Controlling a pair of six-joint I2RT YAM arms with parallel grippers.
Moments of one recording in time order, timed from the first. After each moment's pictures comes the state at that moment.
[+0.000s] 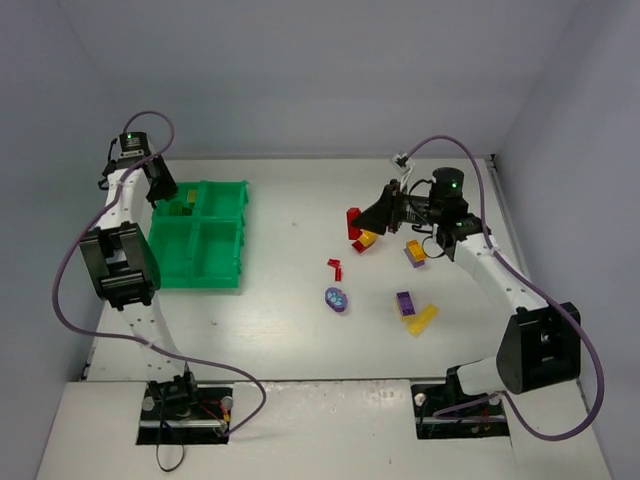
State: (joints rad) left arm 0.22 2.02 1.83 -0.66 0.04 -0.29; right arm 0.22 1.39 1.02 0.04 -1.00 0.30
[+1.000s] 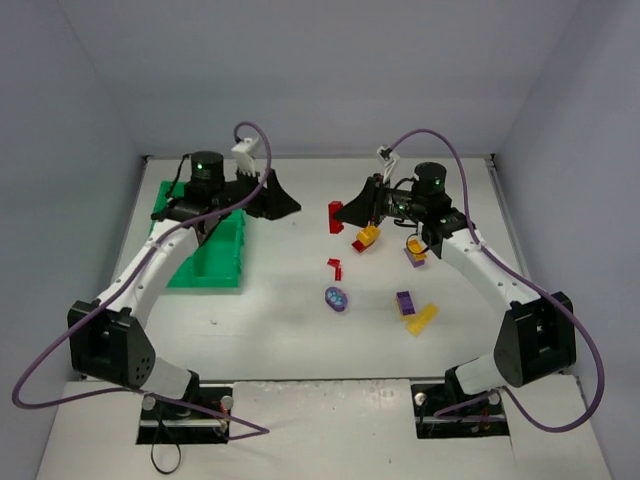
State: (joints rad) left arm -0.25 1.45 1.31 -0.27 0.66 -0.30; right arm 0.33 1.44 1.07 0.12 -0.90 0.46
